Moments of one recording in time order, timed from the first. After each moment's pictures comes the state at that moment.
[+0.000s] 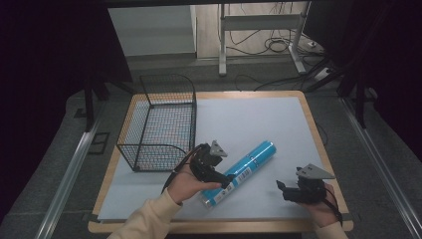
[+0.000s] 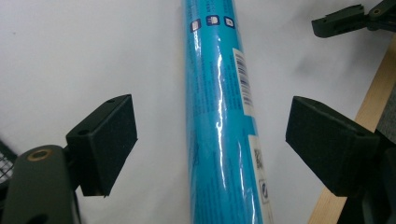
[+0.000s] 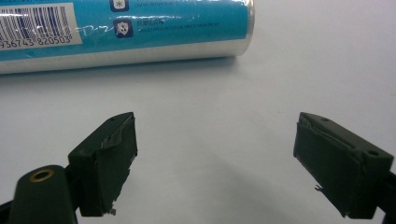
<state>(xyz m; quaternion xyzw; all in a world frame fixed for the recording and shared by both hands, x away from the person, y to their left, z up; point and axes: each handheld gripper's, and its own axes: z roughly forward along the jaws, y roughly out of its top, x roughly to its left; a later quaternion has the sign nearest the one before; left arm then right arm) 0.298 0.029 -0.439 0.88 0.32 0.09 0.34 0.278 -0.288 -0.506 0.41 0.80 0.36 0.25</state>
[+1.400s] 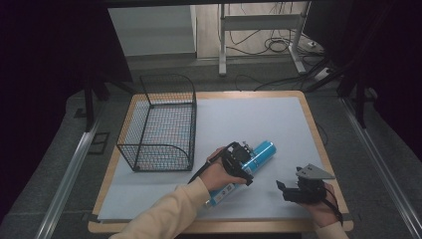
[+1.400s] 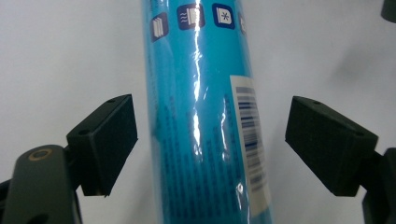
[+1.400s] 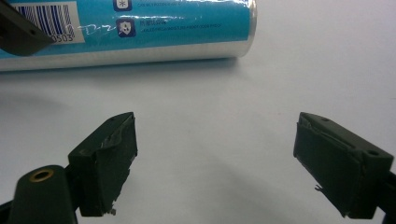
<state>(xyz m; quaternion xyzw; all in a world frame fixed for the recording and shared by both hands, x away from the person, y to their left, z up) 0.343 -0.049 -0.476 0.92 0.31 0.07 0.22 0.277 -0.288 -0.506 0.40 0.80 0.36 0.25</state>
